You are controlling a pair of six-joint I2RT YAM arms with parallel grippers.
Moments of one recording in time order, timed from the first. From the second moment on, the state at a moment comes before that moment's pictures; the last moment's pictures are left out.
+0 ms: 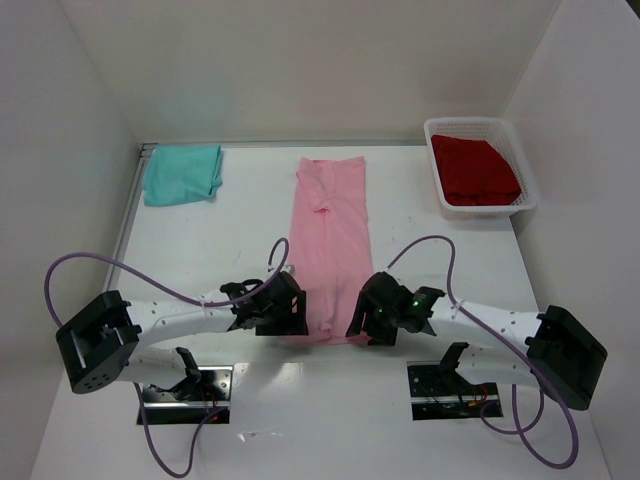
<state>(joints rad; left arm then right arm) -0.96 1.32 0.62 -0.40 -0.04 -0.95 0.90 1.14 0.47 -0.44 -0.06 1.18</state>
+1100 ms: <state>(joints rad) -0.97 1.32 0.63 -0.45 -0.08 -0.95 0.90 1.19 0.53 -0.54 0.07 1.24</state>
